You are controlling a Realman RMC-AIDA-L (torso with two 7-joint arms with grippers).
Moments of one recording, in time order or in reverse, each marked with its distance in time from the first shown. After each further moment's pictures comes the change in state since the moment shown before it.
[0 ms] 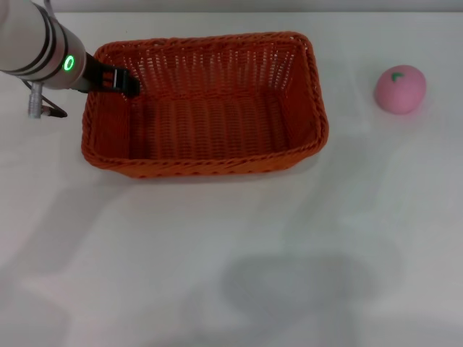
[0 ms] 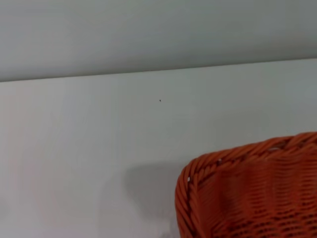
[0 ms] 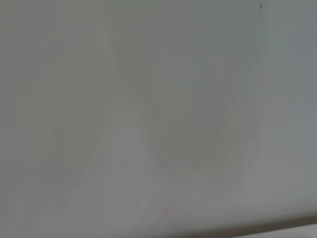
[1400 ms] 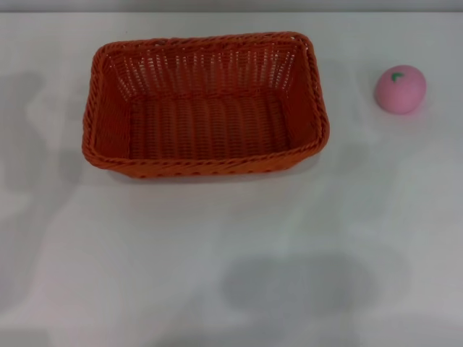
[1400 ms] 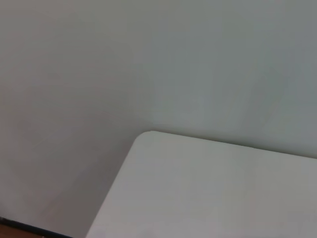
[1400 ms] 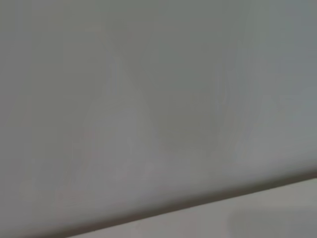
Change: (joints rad) left arm 0.199 0.001 -0.302 -0.310 0.358 0.101 0.000; right arm -0.037 0.013 0.032 -0.022 0.008 0.064 0.047
